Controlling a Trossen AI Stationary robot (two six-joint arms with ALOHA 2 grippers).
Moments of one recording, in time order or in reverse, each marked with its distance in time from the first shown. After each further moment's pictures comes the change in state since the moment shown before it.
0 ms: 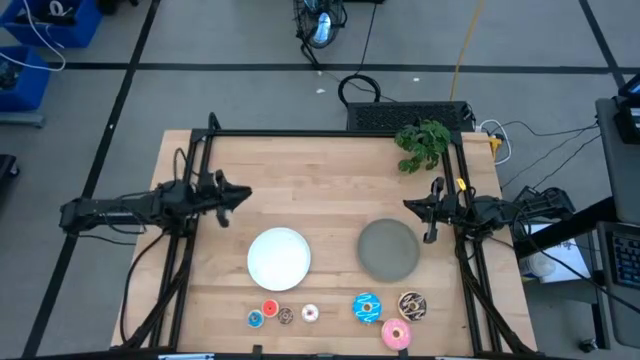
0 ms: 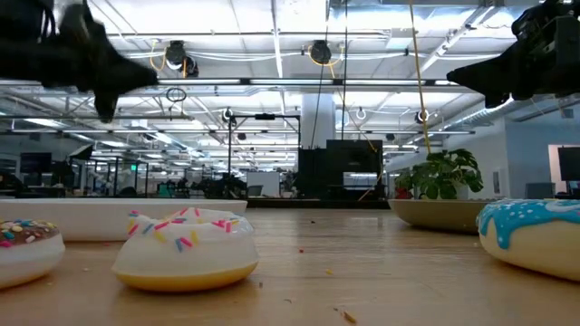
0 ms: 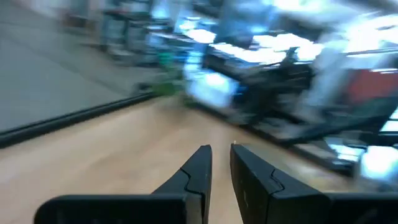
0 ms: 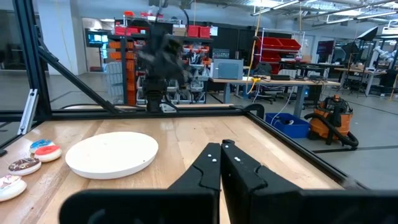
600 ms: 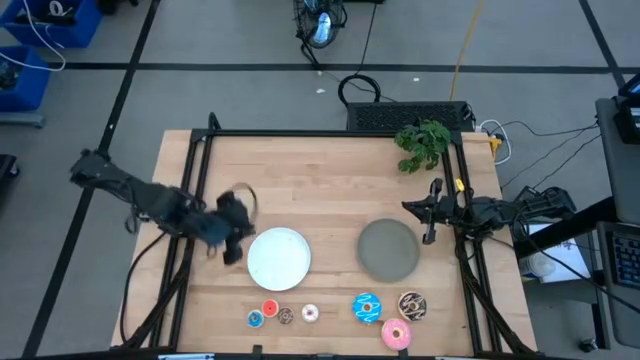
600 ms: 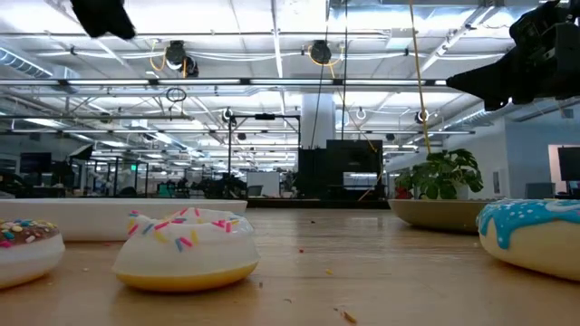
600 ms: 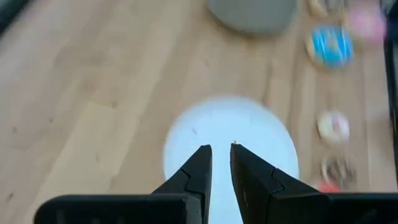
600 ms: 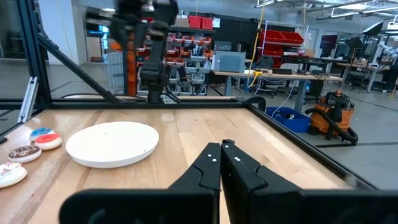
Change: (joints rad) left arm -0.538 0.833 0.906 -1.043 -0.214 -0.233; right arm 0.000 0.023 0.000 -0.036 -0.002 0.000
